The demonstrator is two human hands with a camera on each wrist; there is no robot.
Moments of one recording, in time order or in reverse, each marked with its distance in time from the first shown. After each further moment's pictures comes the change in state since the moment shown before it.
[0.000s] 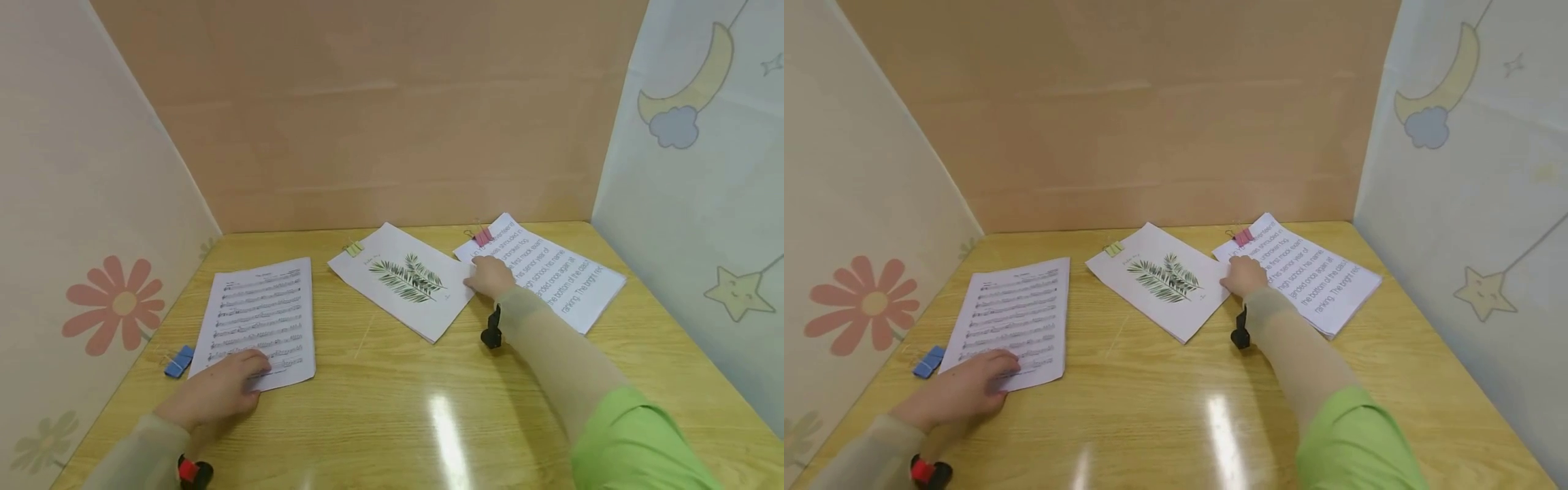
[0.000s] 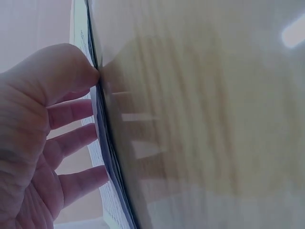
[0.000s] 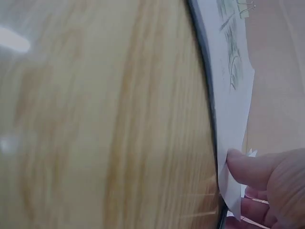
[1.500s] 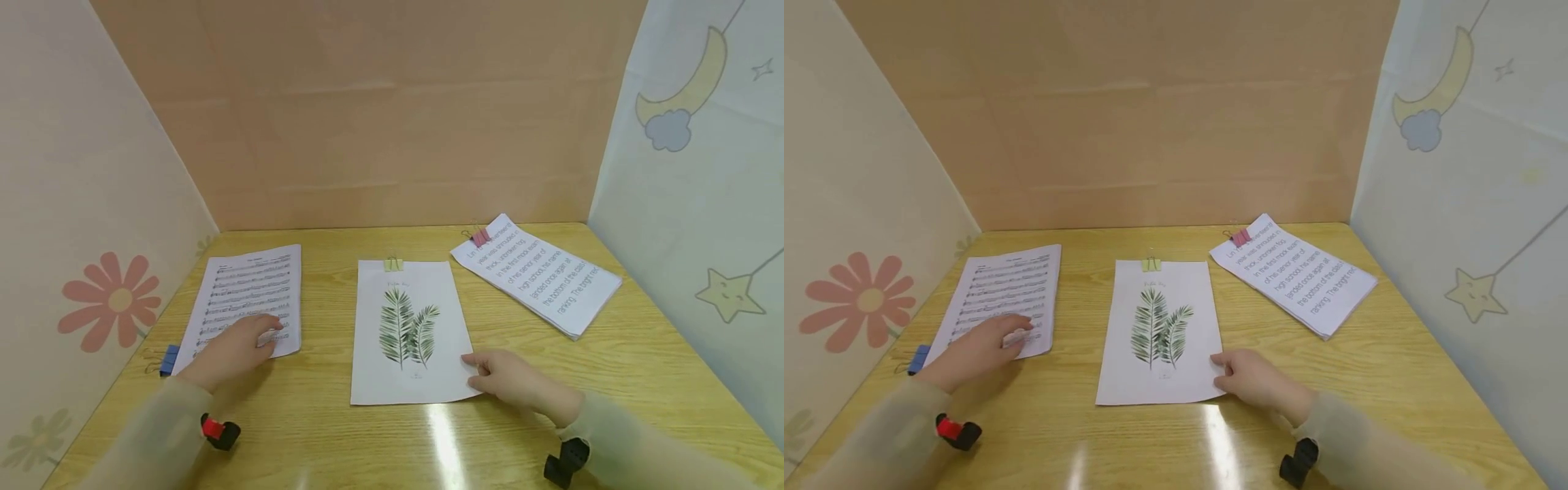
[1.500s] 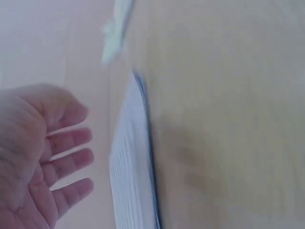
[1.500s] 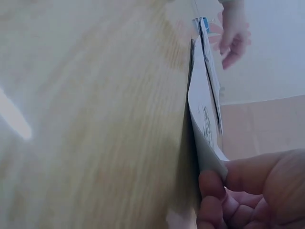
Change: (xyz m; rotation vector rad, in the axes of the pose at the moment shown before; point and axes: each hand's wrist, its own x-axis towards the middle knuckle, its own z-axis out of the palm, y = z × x) left_hand 0.044 0.007 -0.034 -0.176 0.068 -0.140; right_hand -0.193 -0.037 0.005 0.432 -0.289 -0.160
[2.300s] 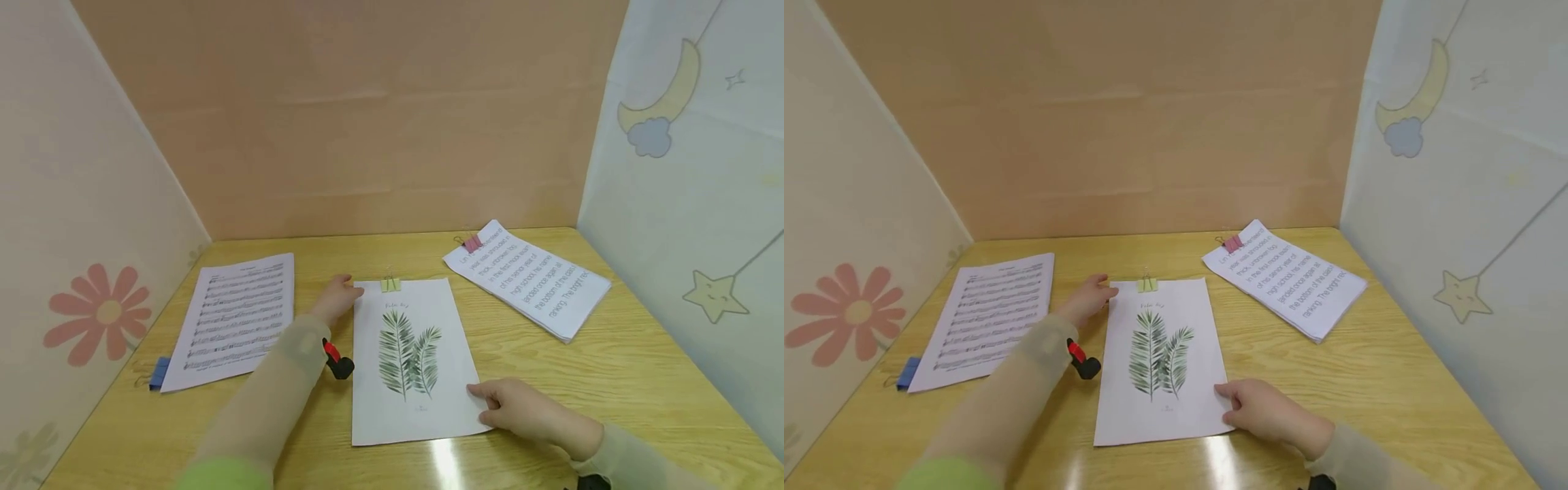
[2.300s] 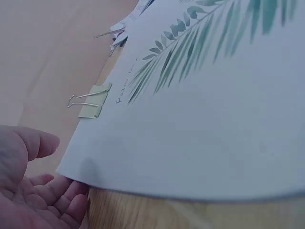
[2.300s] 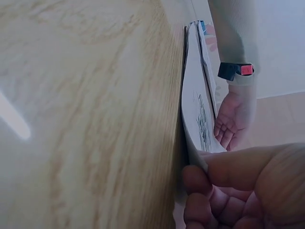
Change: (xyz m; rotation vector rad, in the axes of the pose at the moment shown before) left_hand 0.162 0.083 0.058 -0.846 -0.021 -0.460; right_hand -0.035 0.010 0.007 -0.024 -0.075 -0.080
